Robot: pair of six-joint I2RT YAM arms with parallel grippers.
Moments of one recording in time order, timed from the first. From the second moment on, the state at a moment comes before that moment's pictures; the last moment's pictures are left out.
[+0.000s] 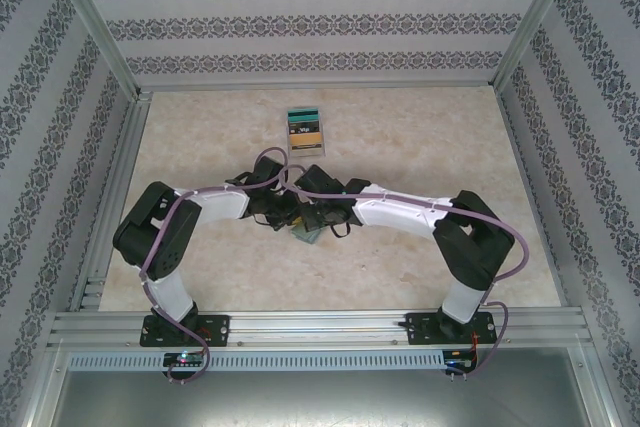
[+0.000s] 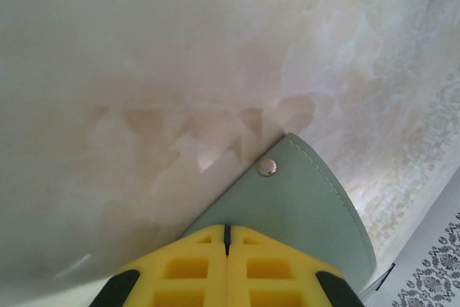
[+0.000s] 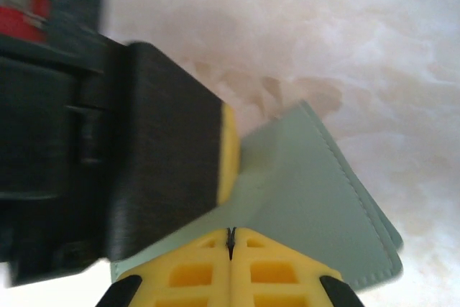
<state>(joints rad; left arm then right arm) -0.50 1.77 0.89 -0.16 0.46 -1.10 0.88 1.73 1.13 -0.46 0.02 0.53</state>
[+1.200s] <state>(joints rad) -0.51 1.75 0.88 -0.09 0.46 -1.12 0.85 1.65 0.96 -0.31 -0.07 0.55</state>
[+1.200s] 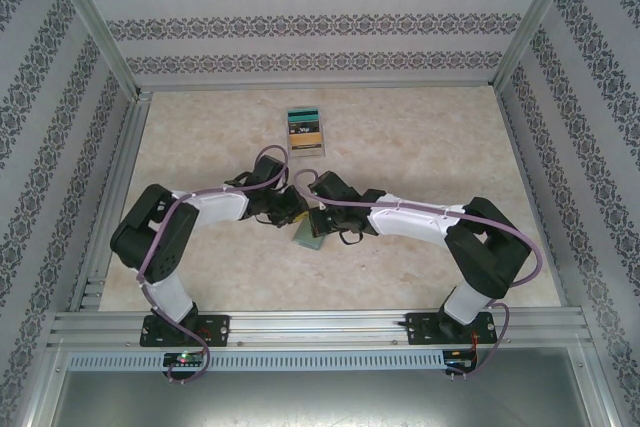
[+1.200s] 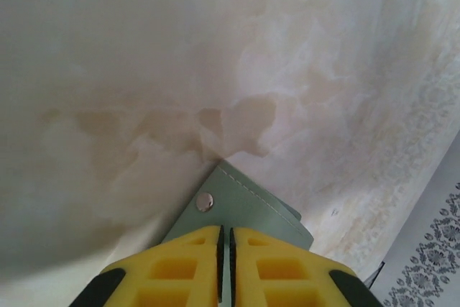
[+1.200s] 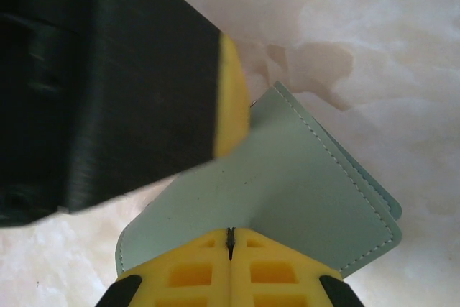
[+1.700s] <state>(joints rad) -0.56 1.90 1.04 -0.17 0.48 -1.12 0.85 1.65 0.93 -0.30 -0.04 0.55</state>
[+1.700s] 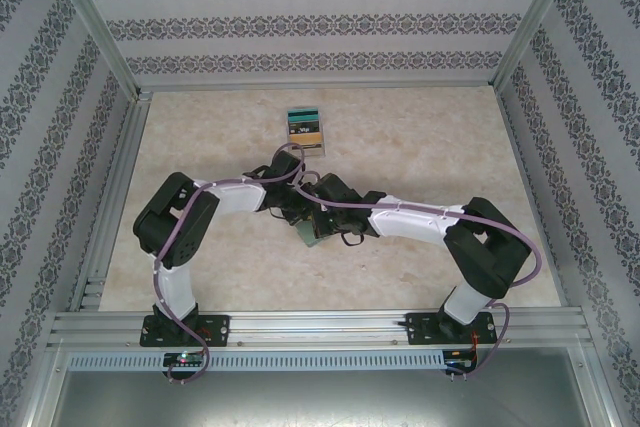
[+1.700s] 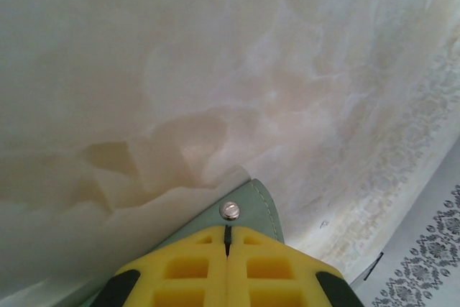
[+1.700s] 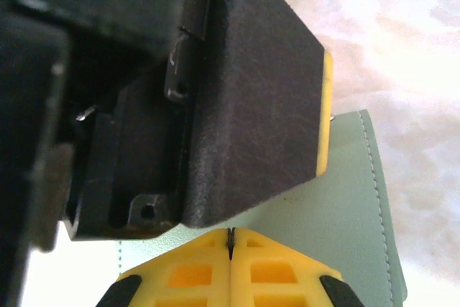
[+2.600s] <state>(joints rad) -0.54 1.77 0.97 -0.24 0.36 -1.08 0.84 1.46 0.85 -0.36 0.02 0.66</state>
